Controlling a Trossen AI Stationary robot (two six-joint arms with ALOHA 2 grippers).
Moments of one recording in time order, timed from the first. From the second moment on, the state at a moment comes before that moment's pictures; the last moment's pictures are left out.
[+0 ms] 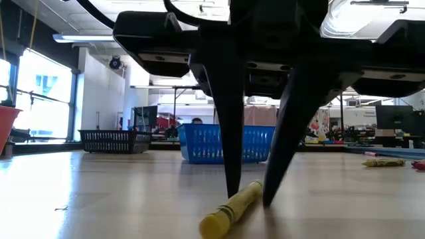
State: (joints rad) left arm -0.24 0.23 0.64 -0.16 -0.17 -0.53; right arm 0.50 2.39 1.94 -0.93 -0.04 2.22
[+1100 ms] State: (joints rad) left arm -0.24 0.25 0.64 -0.15 -0.24 -0.66; right arm 0.29 2.34 2.30 -1.57 0.48 1.18
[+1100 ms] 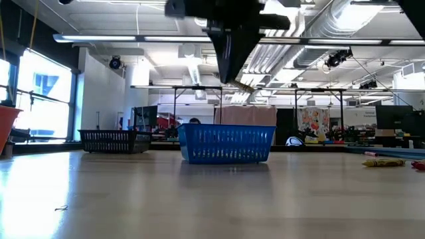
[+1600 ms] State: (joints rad) left arm -0.24 0.37 0.64 0.03 -0.28 -0.68; right arm 0.09 2.34 2.21 -1.44 0.41 0.61
